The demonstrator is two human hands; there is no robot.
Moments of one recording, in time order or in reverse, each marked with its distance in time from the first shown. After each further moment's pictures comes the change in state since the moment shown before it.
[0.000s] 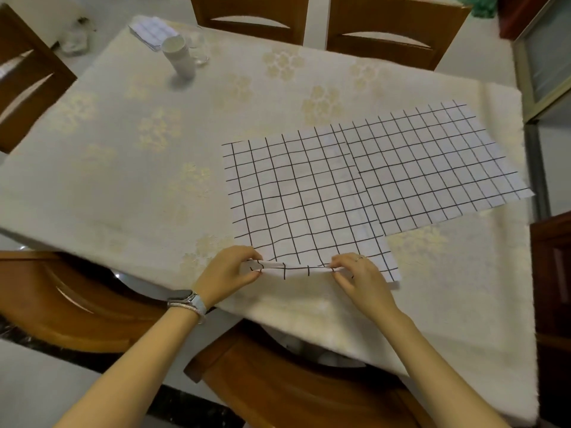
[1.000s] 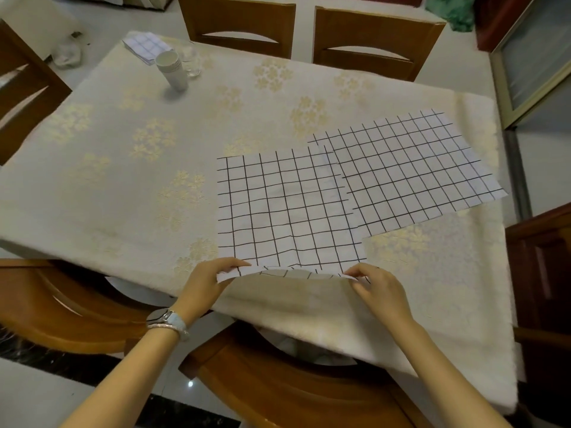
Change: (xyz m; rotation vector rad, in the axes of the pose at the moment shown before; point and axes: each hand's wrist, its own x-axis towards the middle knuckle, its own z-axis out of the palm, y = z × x) left_hand -0.033 0.003 -0.006 -0.199 0.134 -0.093; right_hand -0.032 0.019 -0.028 -0.060 0.063 0.180
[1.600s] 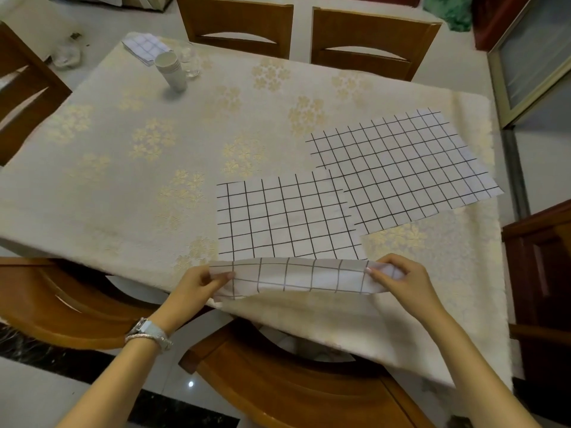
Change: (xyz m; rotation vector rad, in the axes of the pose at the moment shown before) left_hand -0.024 0.011 -0.016 -0.348 -0.056 -0.223; right_hand -0.009 0.016 -0.050 0.546 0.014 0.093
